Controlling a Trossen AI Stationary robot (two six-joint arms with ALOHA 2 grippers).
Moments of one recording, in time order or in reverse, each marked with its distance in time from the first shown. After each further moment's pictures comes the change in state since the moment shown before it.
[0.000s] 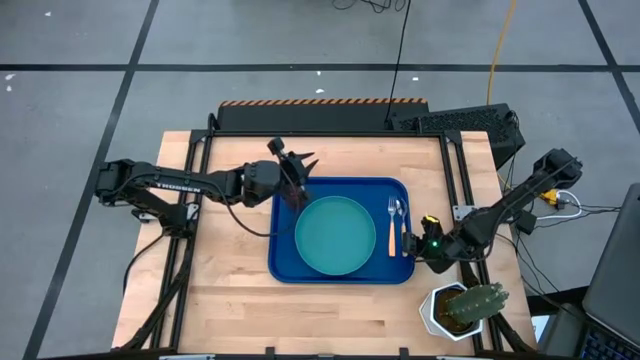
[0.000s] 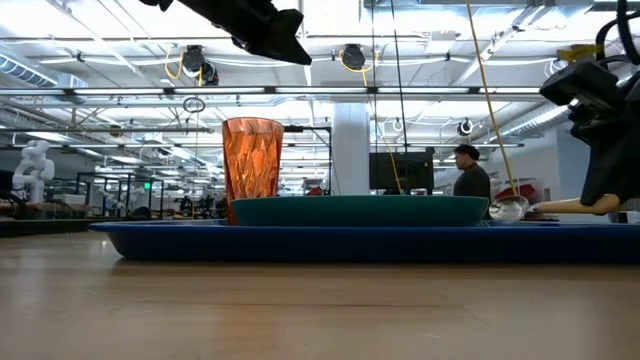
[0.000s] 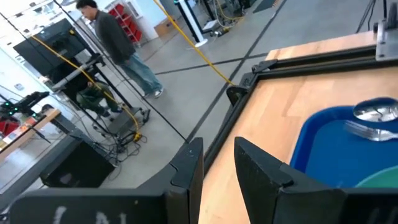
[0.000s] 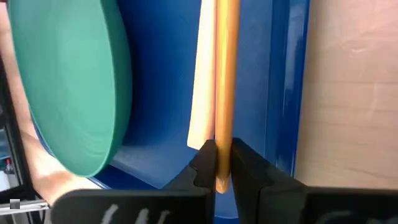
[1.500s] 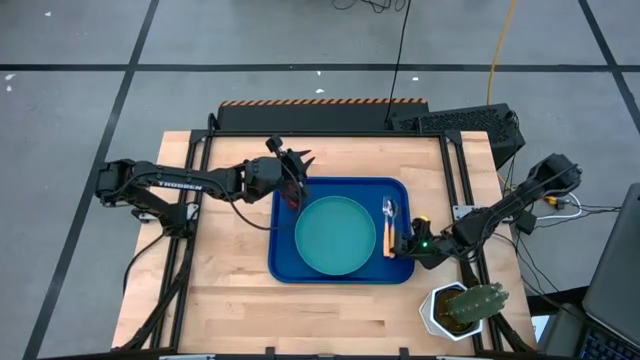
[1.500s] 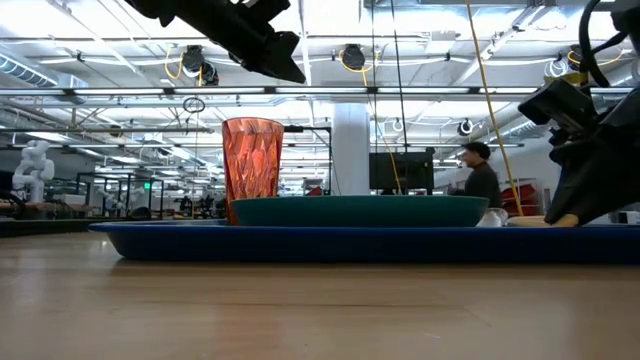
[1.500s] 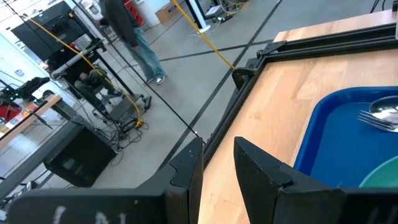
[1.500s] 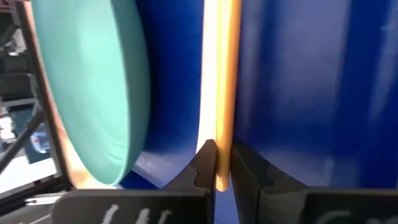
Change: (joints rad) left arm 0.055 0.001 -0.042 -0.008 0.026 -0.022; right arm -0.086 0.135 -0.118 0.430 -0.019 -0.083
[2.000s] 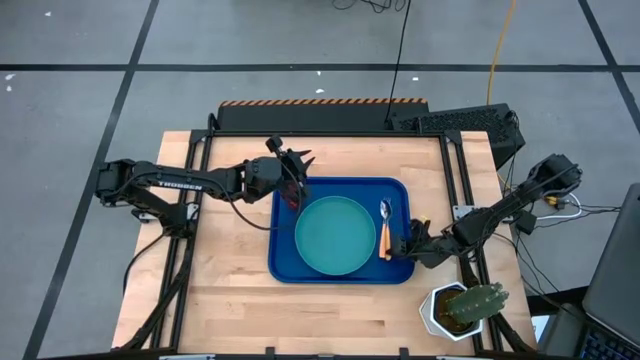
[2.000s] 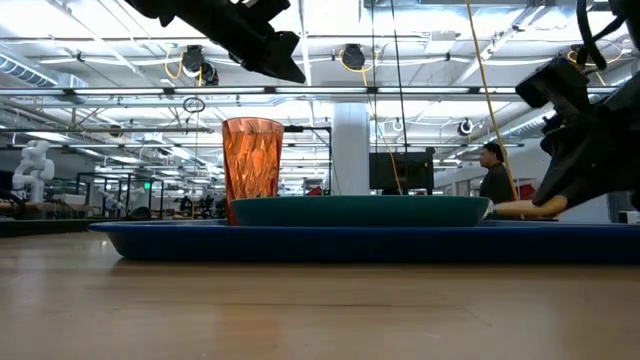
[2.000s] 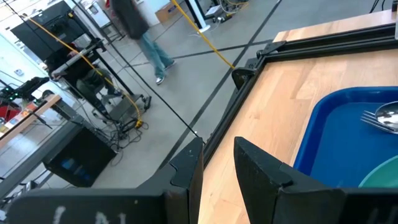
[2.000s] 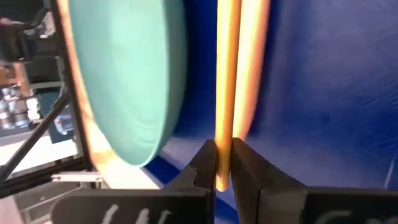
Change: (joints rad) left arm 0.000 0.000 0.000 -0.001 0.001 -0.002; right arm -0.005 0.011 0.000 0.120 -0.001 -0.076
